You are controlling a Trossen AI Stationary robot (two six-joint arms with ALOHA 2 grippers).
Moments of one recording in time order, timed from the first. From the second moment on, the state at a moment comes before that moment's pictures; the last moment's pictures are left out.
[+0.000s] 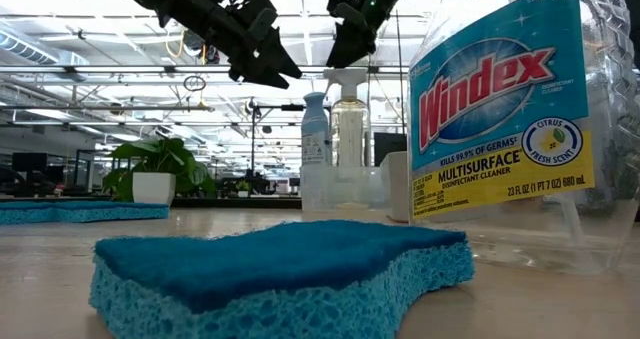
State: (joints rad) left arm 0.34 1.36 0.94 -0.01 -0.05 0.02; right arm -0.54 1.92 2.13 -0.99 -0.08 -0.28
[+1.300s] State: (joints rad) left arm 0.34 1.36 0.94 -0.02 -0.05 0.02; right arm -0.72 1.46 1.04 0.12 -0.19 -0.12
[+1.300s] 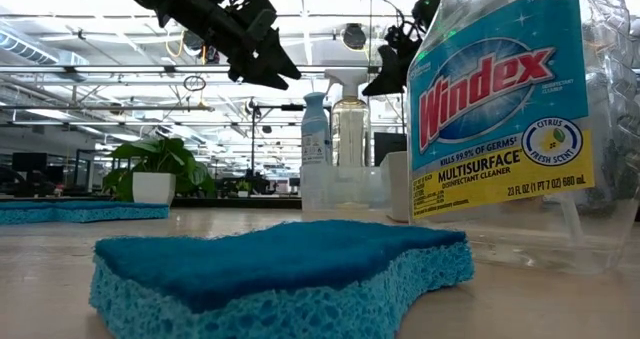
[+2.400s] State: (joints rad) left arm 0.34 1.36 0.94 -0.03 -0.05 0.02; right arm -0.68 1.47 1.04 0.05 -0.37 -0.15
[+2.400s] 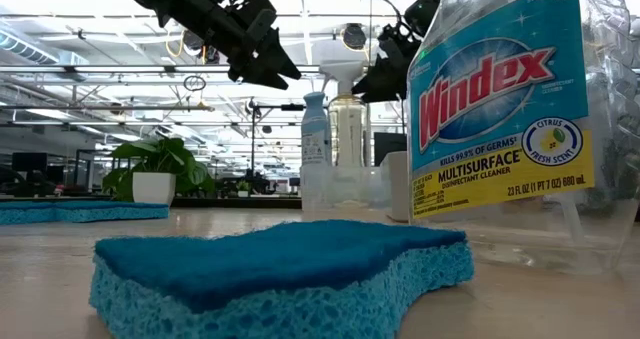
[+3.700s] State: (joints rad) left arm 0.34 1.36 0.94 -0.02 -0.05 0.02; right arm -0.55 1.48 1.04 0.14 -0.32 -0.22
